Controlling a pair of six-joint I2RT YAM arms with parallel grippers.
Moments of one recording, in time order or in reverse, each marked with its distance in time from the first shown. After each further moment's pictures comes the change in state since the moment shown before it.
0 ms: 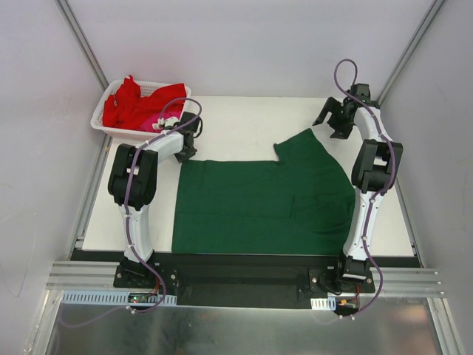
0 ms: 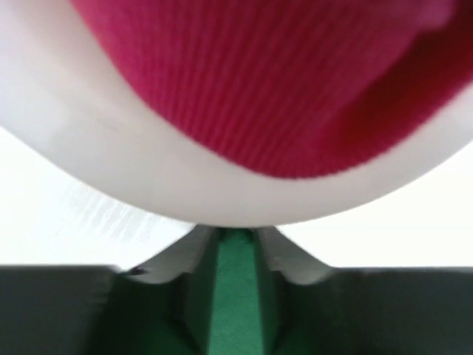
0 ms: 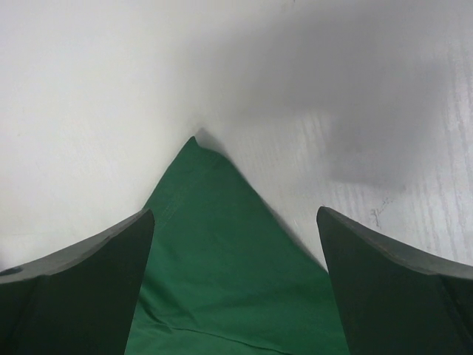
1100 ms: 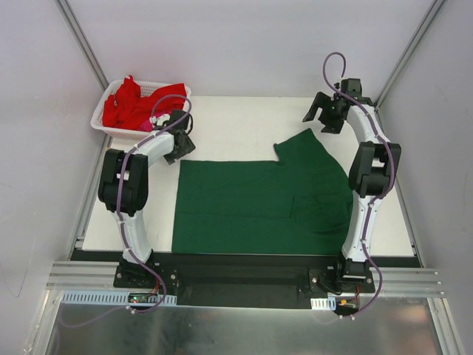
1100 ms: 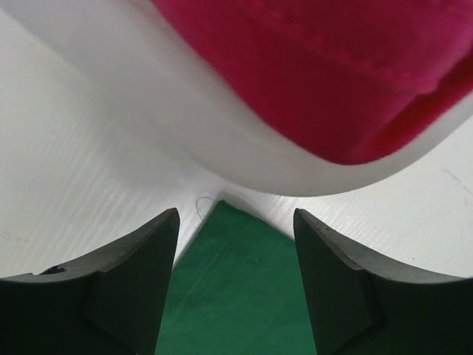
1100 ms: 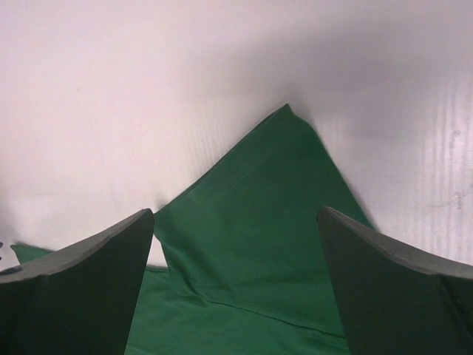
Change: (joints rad) left arm 0.064 -0.114 -0.069 0.038 0.101 0.015; right arm 0.084 -0.103 -0.071 0.039 -0.021 -0.019
